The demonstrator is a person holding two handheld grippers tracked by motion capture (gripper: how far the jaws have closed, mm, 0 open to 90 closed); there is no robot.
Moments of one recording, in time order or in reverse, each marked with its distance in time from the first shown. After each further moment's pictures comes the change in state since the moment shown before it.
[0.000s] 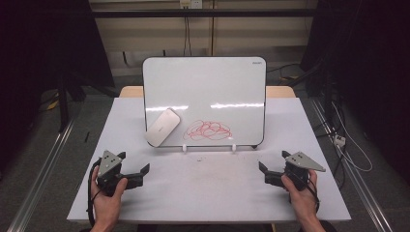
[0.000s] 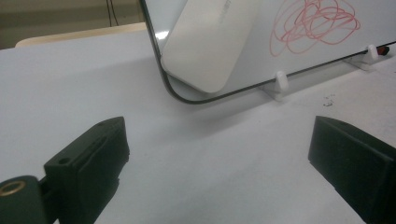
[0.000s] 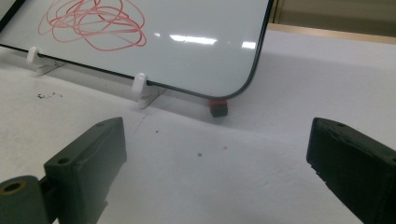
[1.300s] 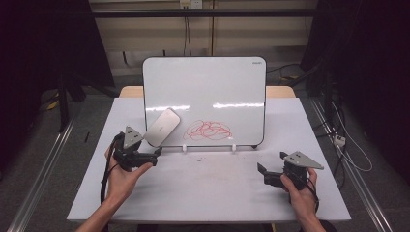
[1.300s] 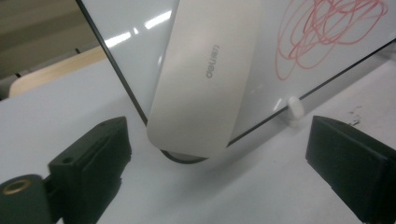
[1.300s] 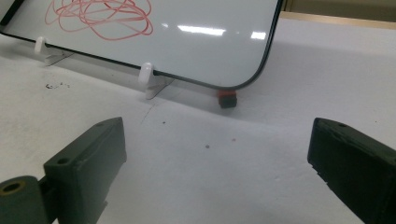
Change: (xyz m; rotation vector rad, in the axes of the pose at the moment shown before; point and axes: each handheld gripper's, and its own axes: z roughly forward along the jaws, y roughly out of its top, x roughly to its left) left arm -0.012 0.062 0.051 0.130 0.025 0.220; right arm -0.001 -0.001 0.003 0.039 0.040 0.005
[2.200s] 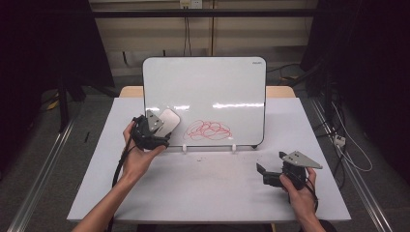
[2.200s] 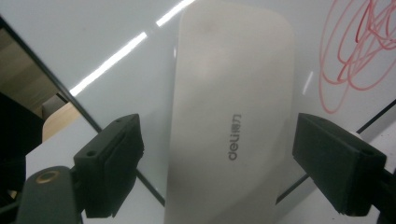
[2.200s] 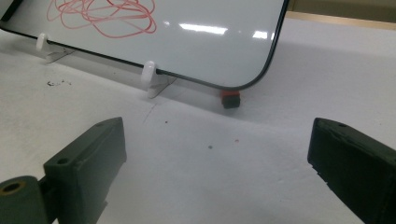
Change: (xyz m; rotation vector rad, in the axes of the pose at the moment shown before) left arm -0.005 0.038 0.047 0.069 0.078 0.152; right arm 0.002 0.001 0.002 0.008 0.003 -0.014
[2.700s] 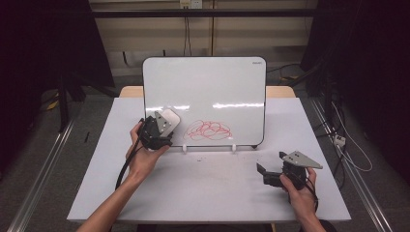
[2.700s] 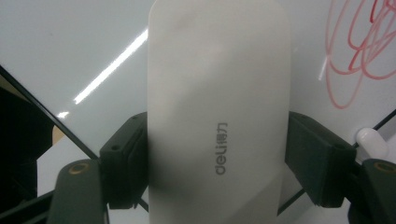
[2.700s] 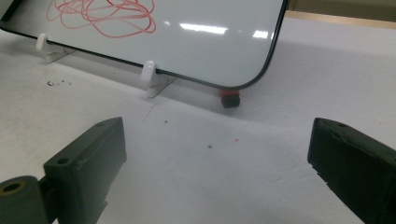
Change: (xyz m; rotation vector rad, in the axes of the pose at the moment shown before) left arm -0.012 0.004 0.013 0.045 0.055 0.066; right arm 0.000 0.000 0.000 0.002 0.002 0.003
